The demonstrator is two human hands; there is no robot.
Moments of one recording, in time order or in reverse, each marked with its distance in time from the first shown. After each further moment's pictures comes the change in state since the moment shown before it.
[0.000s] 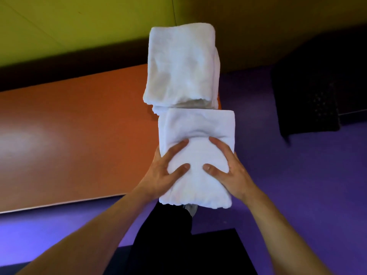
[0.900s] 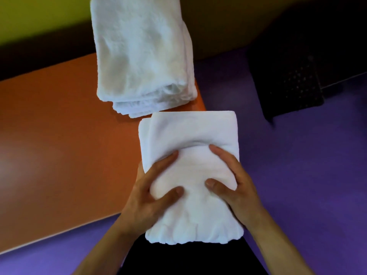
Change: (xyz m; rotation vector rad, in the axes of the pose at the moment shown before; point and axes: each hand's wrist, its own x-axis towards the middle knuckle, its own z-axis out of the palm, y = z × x) left_hand -0.007 -0.011 0.025 -0.281 -0.030 0.111; right_hand -0.027 0.039 0.020 0.325 0.249 -0.015
